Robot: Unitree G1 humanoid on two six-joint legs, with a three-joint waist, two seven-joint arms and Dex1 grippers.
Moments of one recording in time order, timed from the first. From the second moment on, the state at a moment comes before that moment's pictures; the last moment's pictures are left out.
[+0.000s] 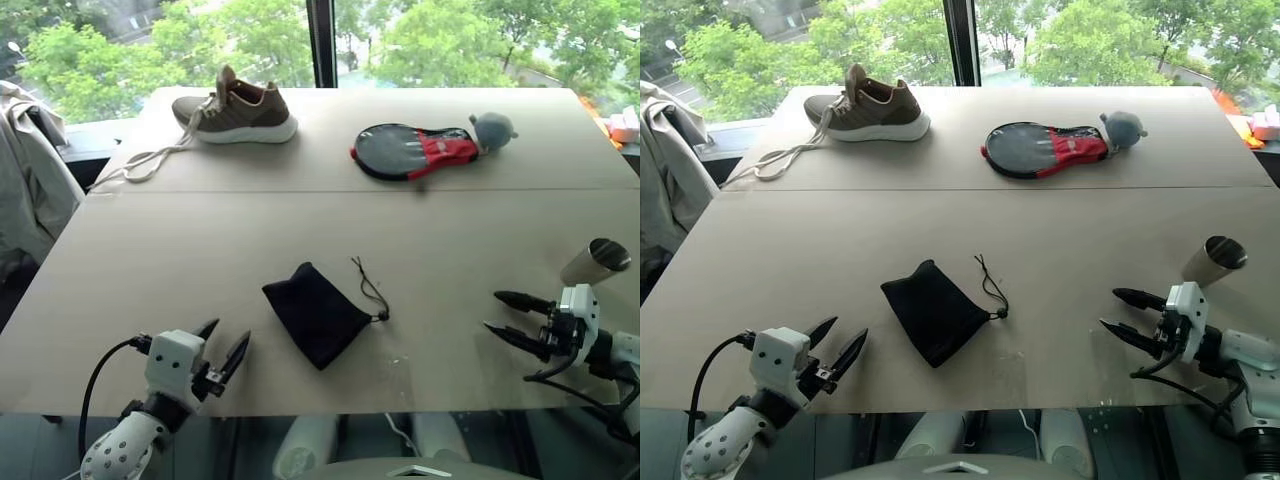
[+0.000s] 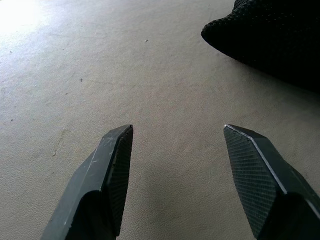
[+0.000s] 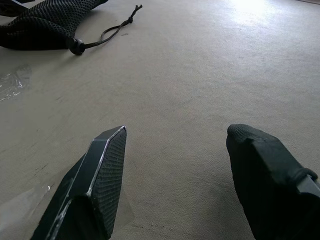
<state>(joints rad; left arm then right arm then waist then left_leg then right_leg) 0.60 0.39 0.27 -0.46 -0.25 0.06 -0.50 0.06 -0.63 -0.21 0.22 0.47 -0.12 1.31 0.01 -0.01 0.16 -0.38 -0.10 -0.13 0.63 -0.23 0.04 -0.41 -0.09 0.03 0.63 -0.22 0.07</state>
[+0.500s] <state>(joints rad) 0.60 0.39 0.27 -0.48 -0.26 0.08 -0.50 0.06 -0.63 -0.21 0.22 0.48 -0.13 1.31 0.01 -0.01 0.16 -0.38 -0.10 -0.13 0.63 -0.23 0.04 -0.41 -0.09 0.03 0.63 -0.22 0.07</state>
